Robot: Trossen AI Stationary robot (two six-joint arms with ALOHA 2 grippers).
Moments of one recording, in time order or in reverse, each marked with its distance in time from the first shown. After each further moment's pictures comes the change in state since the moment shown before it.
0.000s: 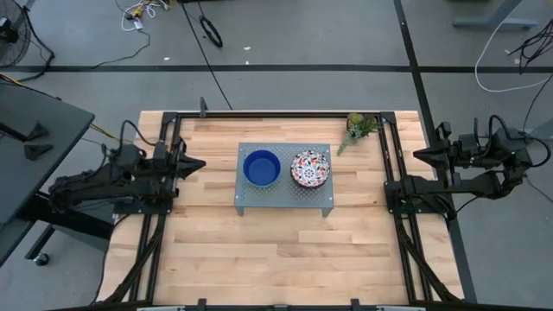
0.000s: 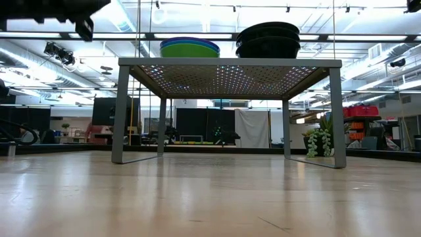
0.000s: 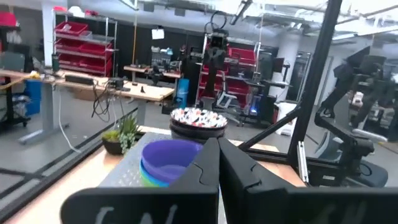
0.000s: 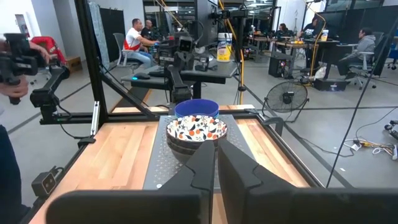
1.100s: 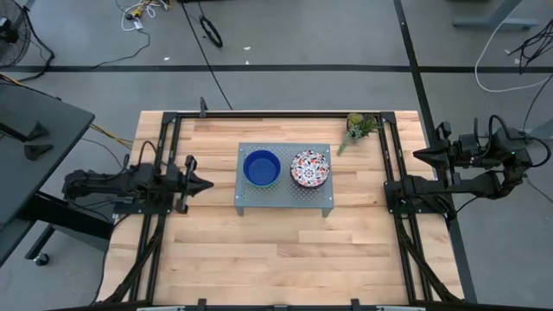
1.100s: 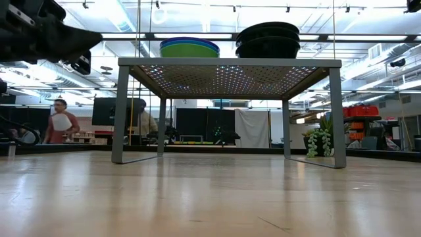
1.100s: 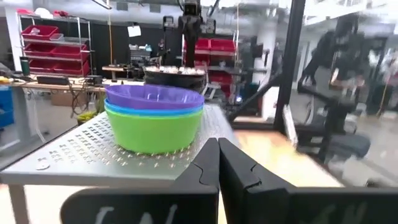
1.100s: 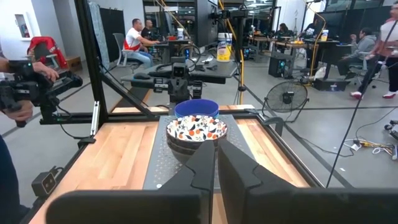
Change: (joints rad) left arm -0.223 -0.210 -0.368 0.156 -0.123 0.082; right arm 0.000 0.000 0.000 0.000 0.000 0.000
